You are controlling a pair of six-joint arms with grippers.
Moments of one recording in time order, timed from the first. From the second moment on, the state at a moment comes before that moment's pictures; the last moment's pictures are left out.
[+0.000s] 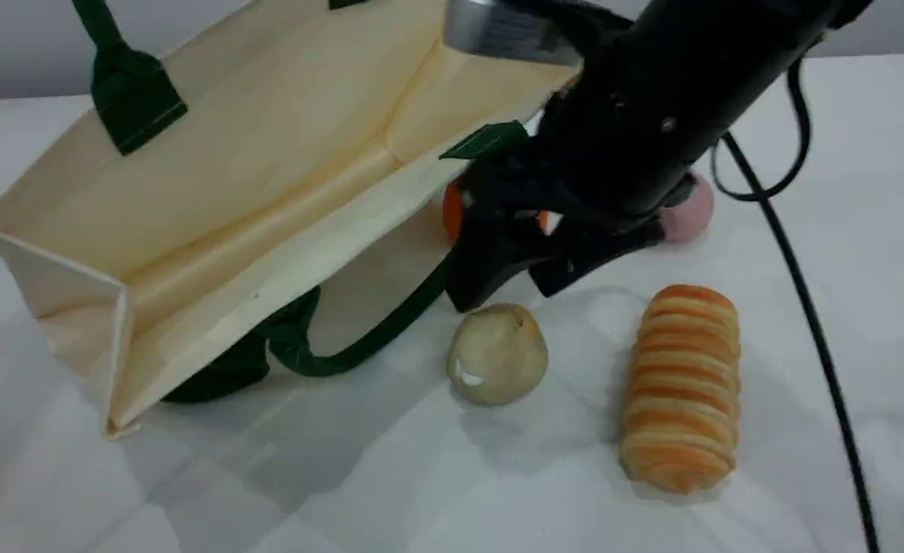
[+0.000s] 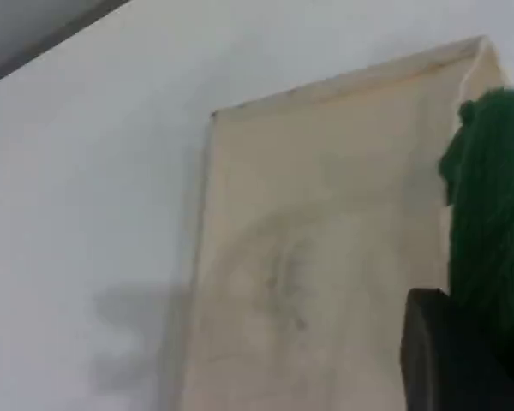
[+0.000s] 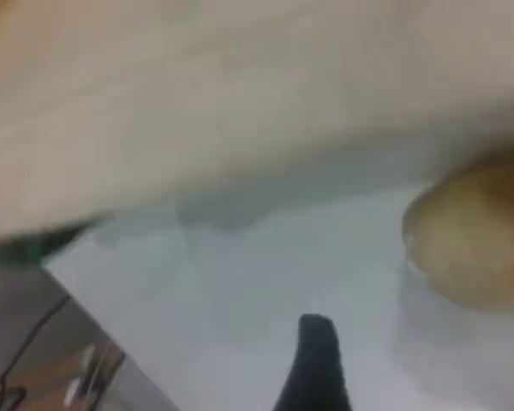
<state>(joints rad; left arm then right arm) -0.11 1.66 -1.74 -0.42 1.22 0.57 0.57 1.92 -1.02 0.92 0.57 -0.74</state>
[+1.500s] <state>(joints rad) -0.11 1.66 -1.74 -0.37 1.22 0.54 0.65 2.15 -1.03 0.97 0.28 -0.77</state>
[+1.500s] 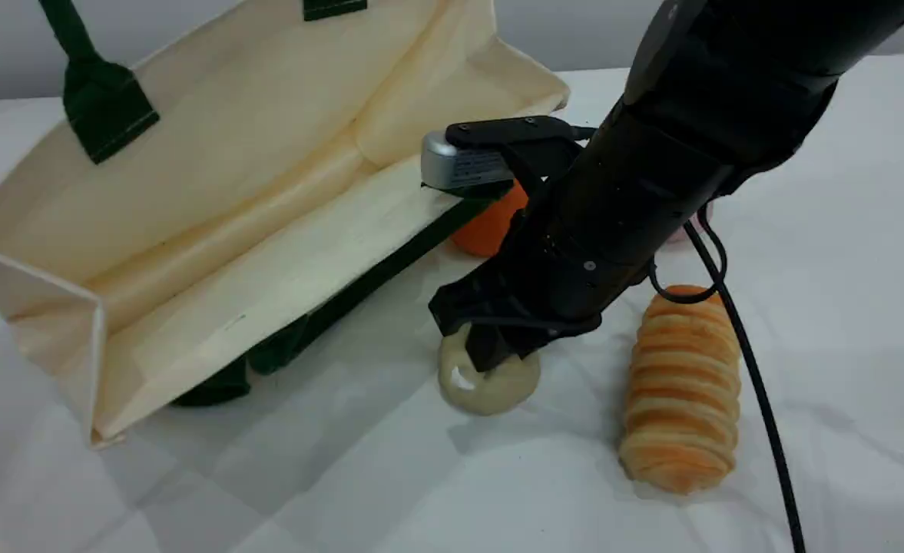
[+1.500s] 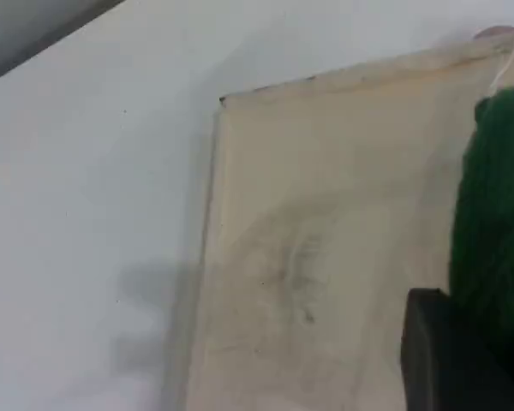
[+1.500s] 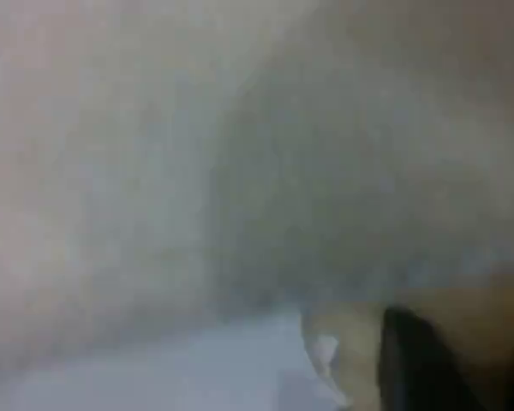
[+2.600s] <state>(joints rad) -0.11 1.66 -1.74 -0.40 1.22 0.54 0.64 1.52 -1.02 0.19 0.53 -0.13</state>
